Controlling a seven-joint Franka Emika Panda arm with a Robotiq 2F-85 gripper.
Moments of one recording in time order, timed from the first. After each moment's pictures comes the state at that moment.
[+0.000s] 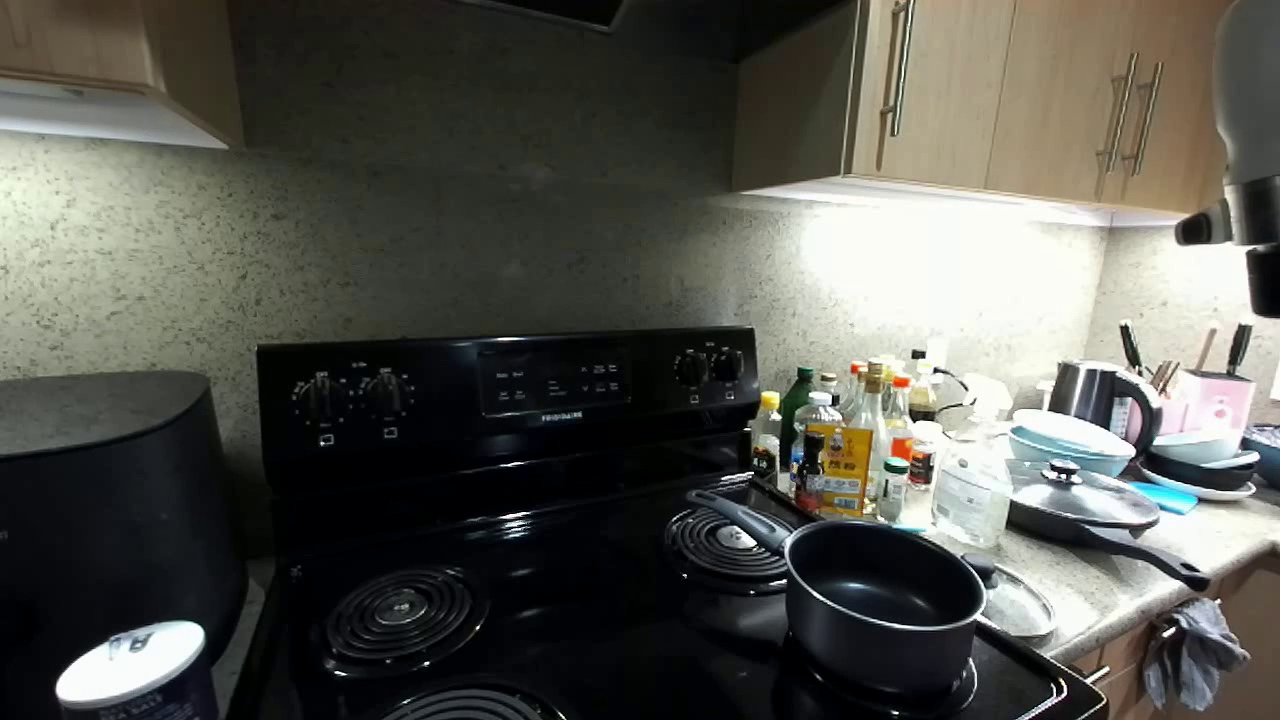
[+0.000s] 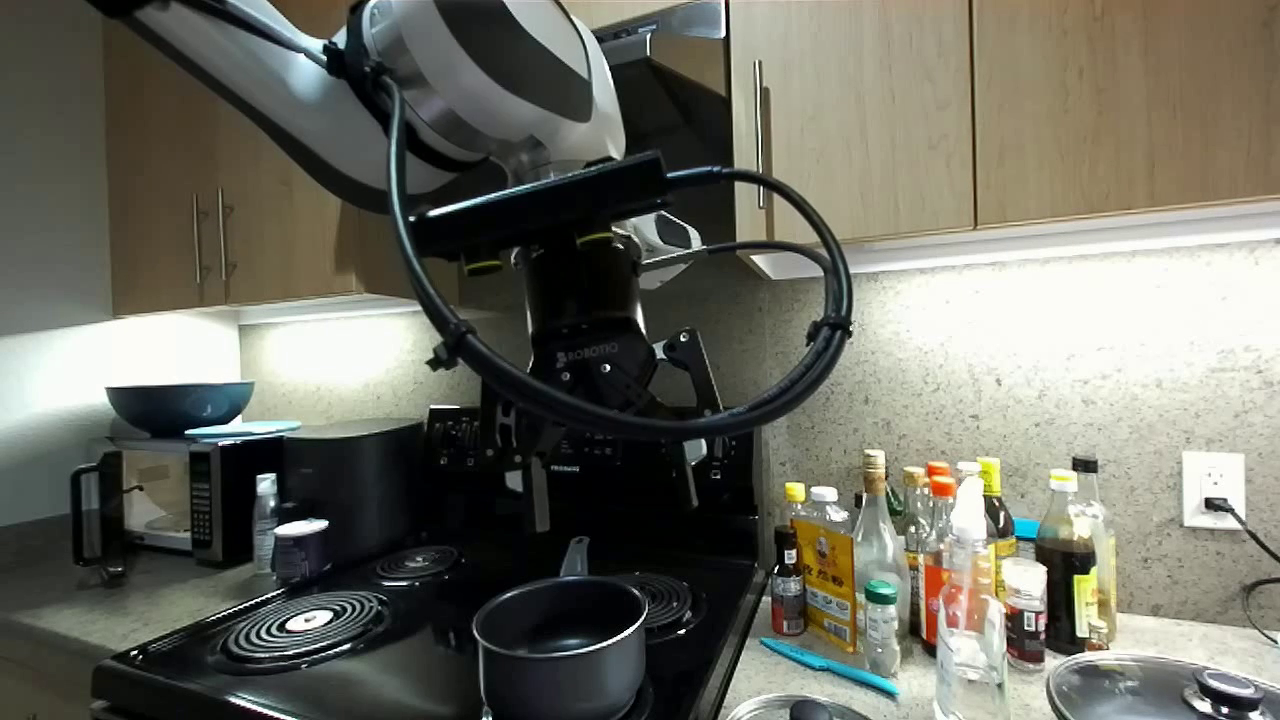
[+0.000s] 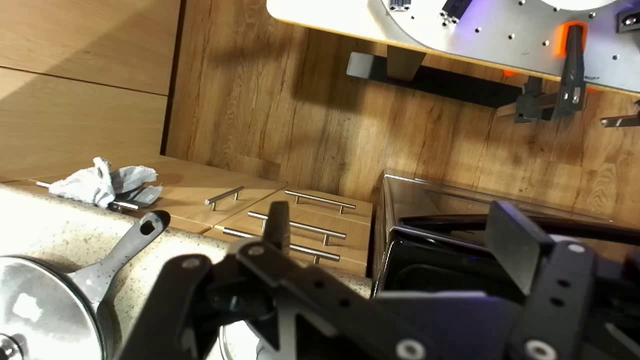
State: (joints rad) arm -0.12 -0.67 -0.15 -2.58 -0.36 1.77 -0.32
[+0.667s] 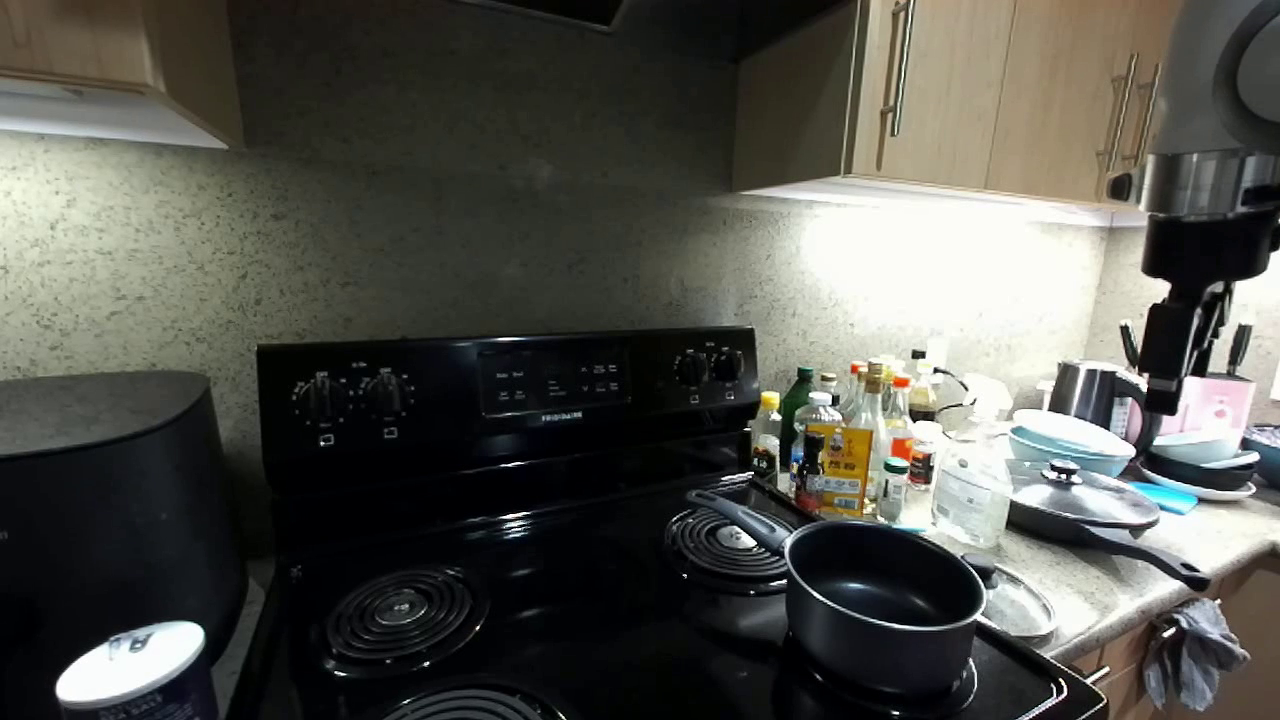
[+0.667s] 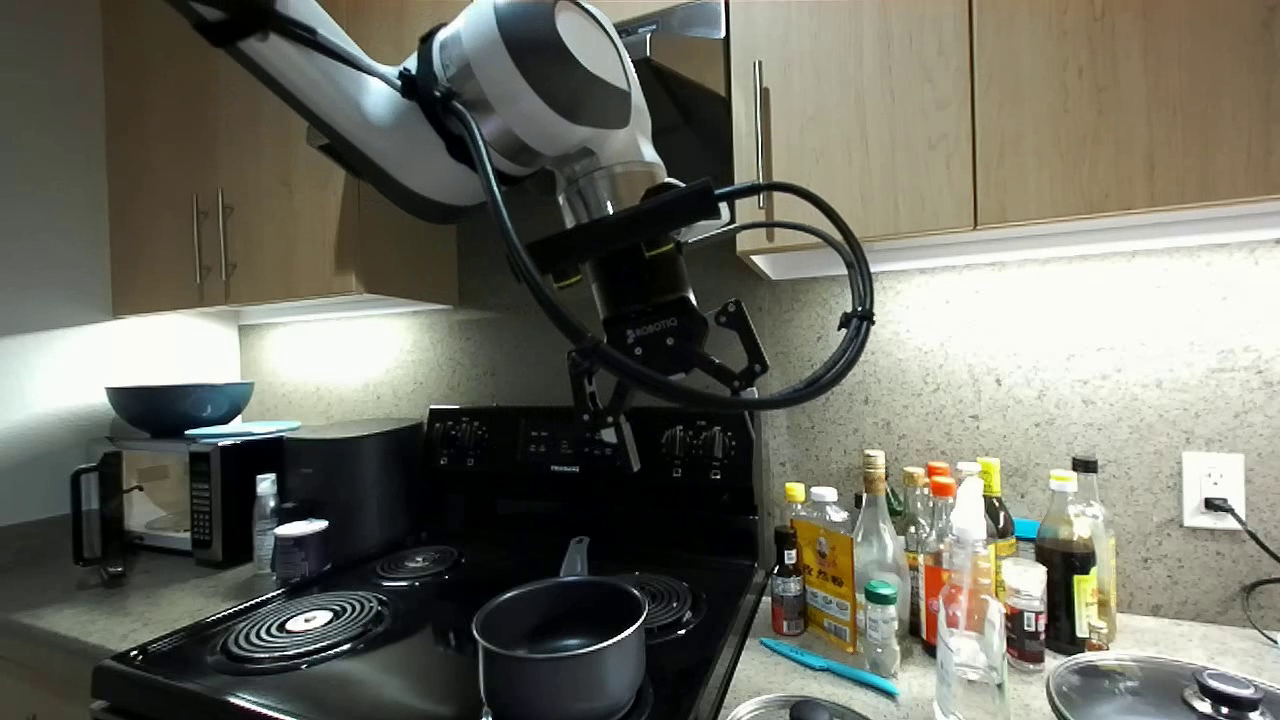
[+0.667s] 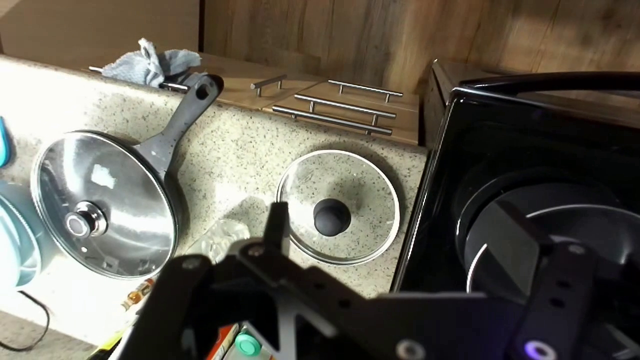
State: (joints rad) arm -0.11 -0.53 -0.16 -2.47 -0.36 2.05 -0.27
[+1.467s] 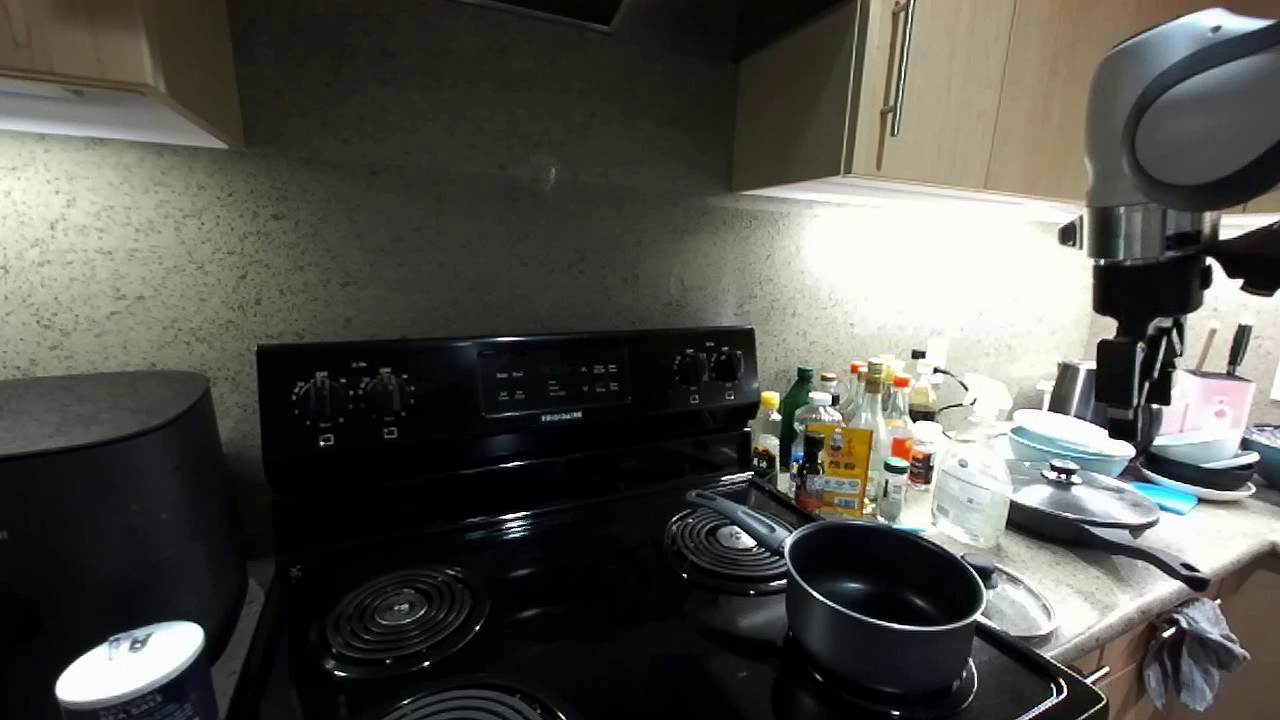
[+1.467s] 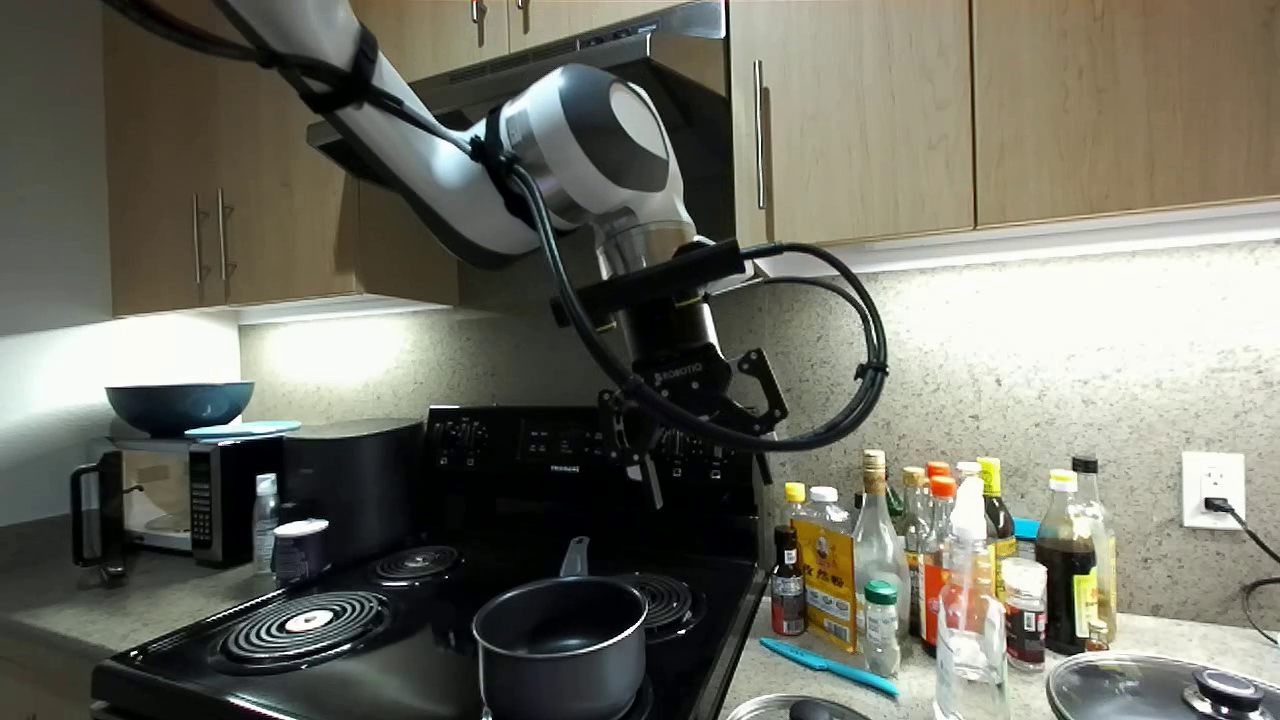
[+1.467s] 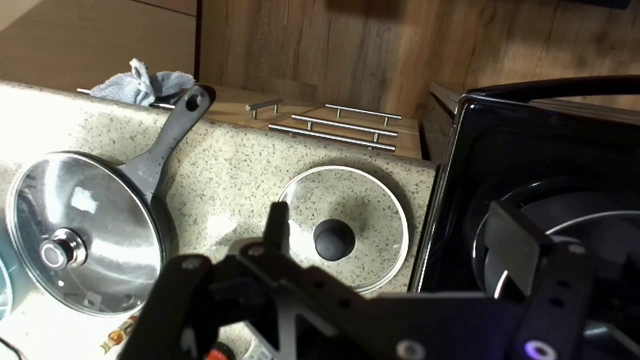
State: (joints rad) arm -0.11 -0.35 -0.15 -2.39 -0.36 2.05 -0.23
